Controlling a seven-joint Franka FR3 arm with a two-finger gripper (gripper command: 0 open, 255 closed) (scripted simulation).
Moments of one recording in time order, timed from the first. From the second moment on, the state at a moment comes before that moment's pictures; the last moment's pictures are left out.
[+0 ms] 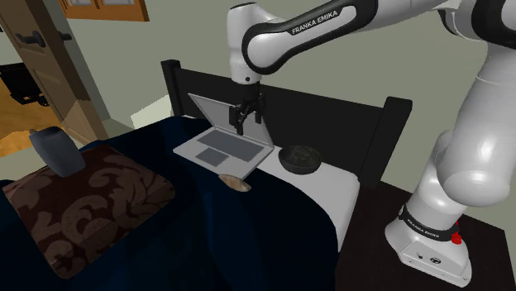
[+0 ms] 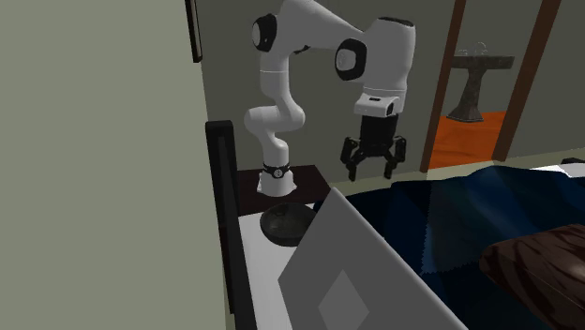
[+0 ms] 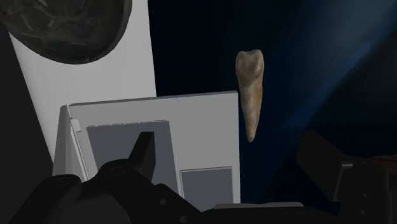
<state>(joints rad) 0.11 0.05 0.20 -1.92 -0.05 1.96 0.32</state>
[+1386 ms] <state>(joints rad) 0.20 0.54 0.21 -1.54 -0.16 2.03 0.44</state>
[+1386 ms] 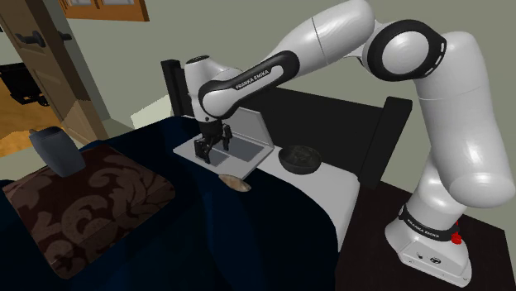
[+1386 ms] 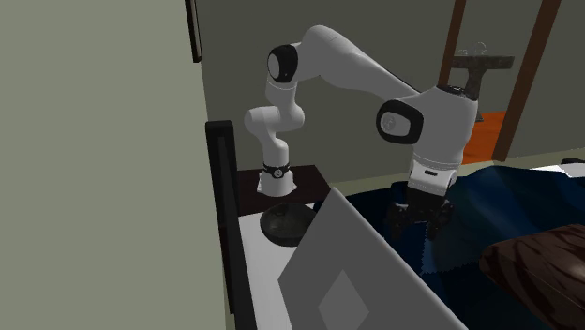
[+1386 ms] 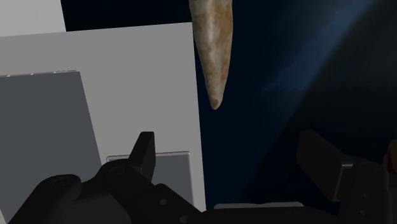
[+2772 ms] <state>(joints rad) 0.23 0.45 0.21 -1.76 -0.24 2.16 0.46</state>
